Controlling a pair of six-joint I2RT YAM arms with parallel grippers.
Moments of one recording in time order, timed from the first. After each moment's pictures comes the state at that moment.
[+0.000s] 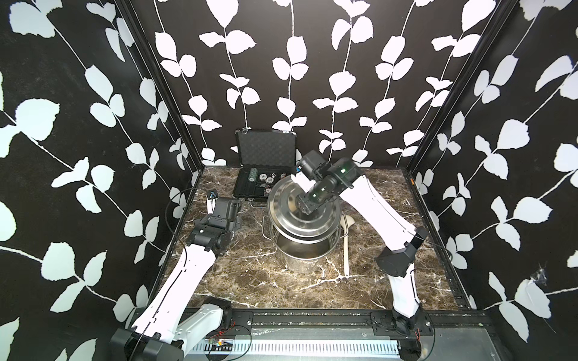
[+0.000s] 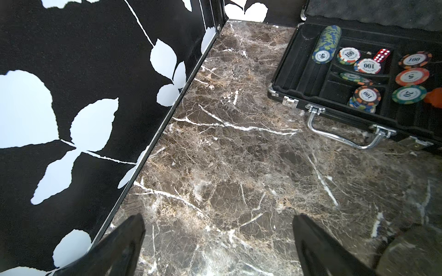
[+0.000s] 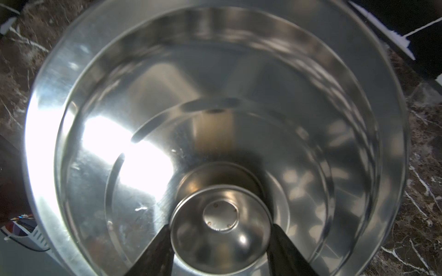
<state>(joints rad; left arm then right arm) -0.29 1.00 0.95 -0.80 -0.61 -0.38 0.80 2.04 2.48 -1.51 0.02 0.11</state>
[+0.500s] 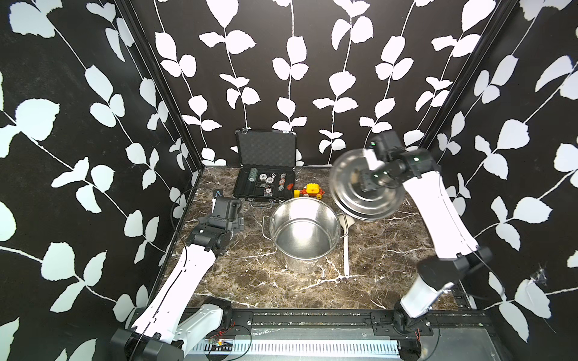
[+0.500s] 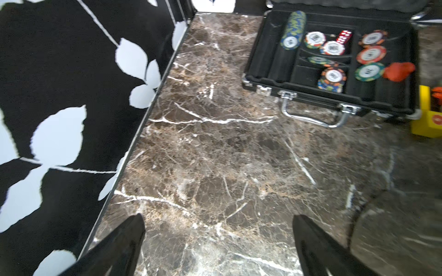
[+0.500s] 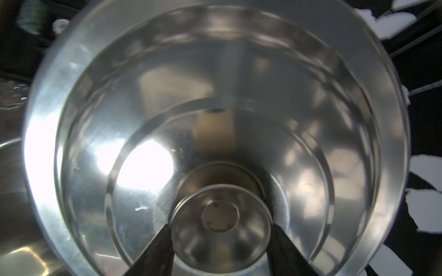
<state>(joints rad) -0.29 1.00 0.95 -0.77 -0.46 -0.28 0.29 1.65 2.00 -1.37 0.13 0.12</state>
